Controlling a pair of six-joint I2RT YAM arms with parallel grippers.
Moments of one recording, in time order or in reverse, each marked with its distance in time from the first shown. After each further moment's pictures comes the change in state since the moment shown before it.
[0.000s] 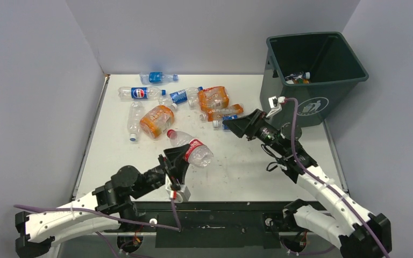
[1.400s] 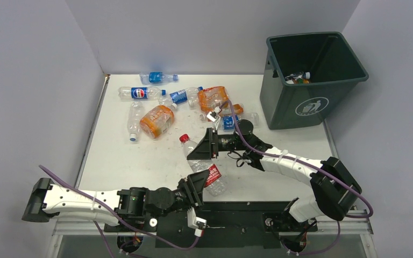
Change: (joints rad) left arm -0.441 0.230 -0.089 -0.095 -0.423 0.702; right arm 0.217 0.545 0.064 0.351 -0.548 0.188
